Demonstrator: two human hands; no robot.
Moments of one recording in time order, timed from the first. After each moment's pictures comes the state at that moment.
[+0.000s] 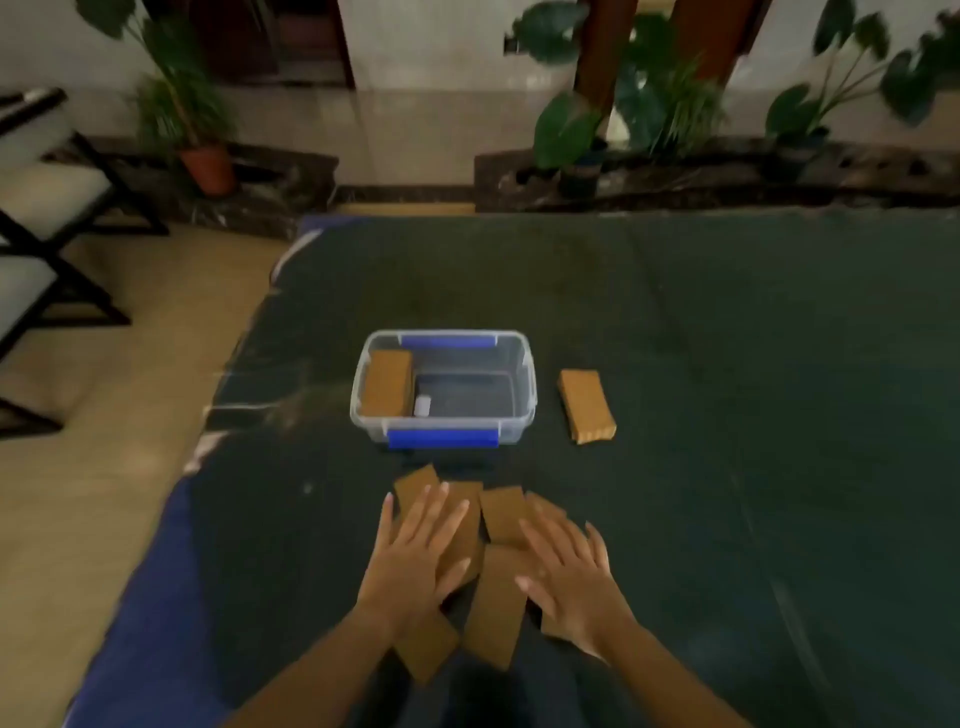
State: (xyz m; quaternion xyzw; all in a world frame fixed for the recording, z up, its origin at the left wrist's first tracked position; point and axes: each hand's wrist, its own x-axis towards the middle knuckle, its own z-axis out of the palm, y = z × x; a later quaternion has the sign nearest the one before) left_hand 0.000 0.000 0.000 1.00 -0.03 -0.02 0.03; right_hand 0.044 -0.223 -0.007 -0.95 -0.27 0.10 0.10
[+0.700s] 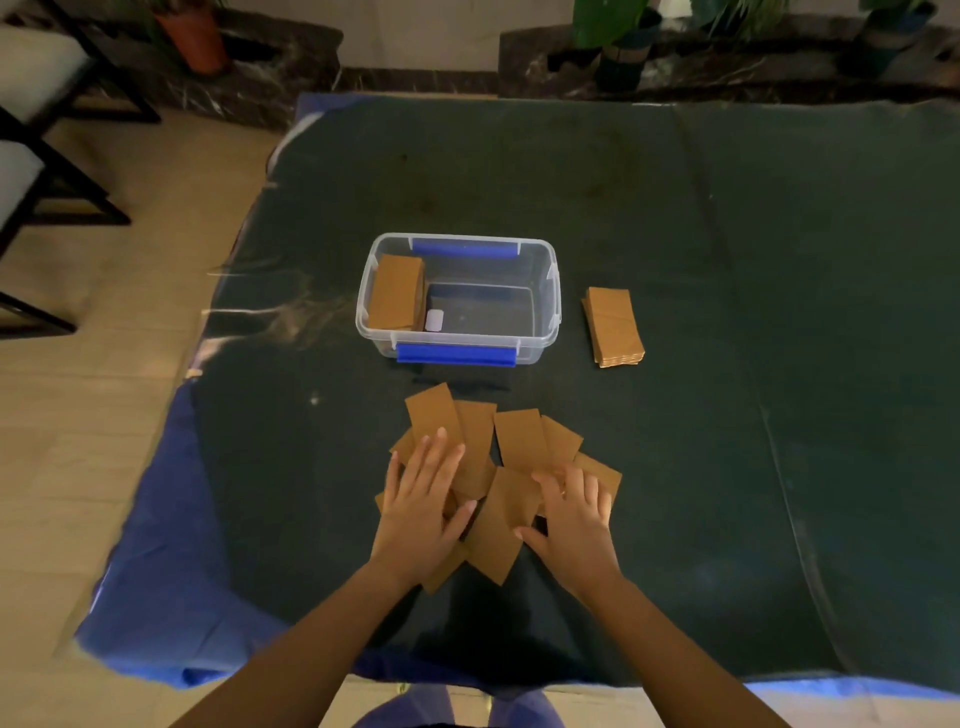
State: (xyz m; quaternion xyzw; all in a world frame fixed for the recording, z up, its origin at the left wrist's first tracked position) left_hand -0.030 -0.012 -0.024 0.98 0.06 -0.05 0.16; right_hand 0.022 -0.204 -0.020 -0.97 -0.19 0.13 0.10
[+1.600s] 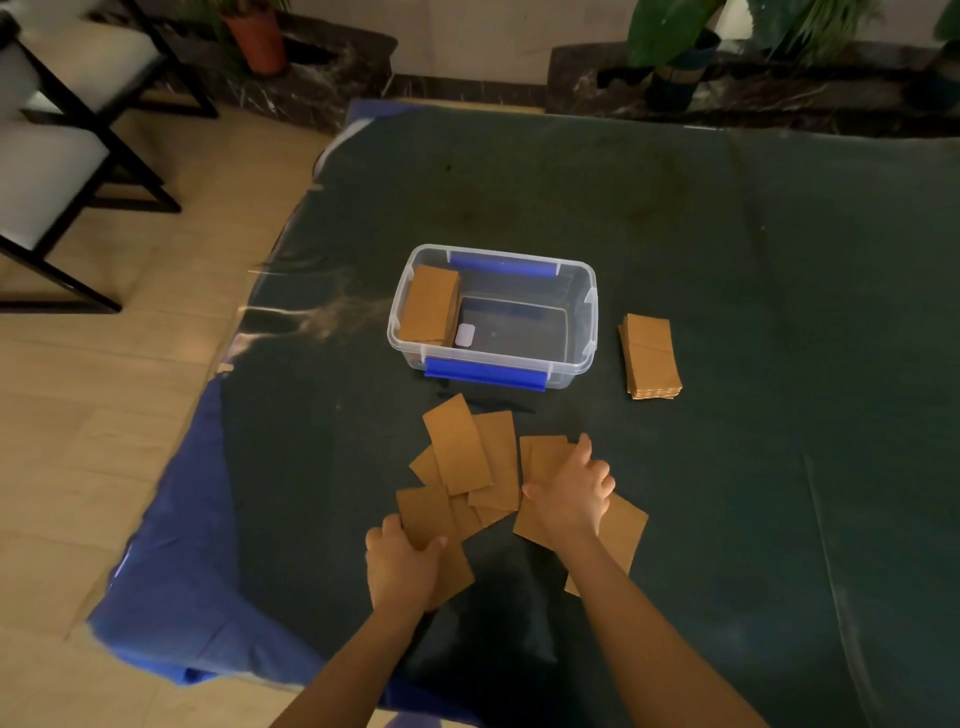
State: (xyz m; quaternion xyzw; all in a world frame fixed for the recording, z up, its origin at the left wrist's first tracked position) left_hand -0.043 -0.018 0.000 0.75 0.51 -0.08 0.41; right_hand 0.085 -0.141 -0.010 -0.94 0.10 0.22 0.25
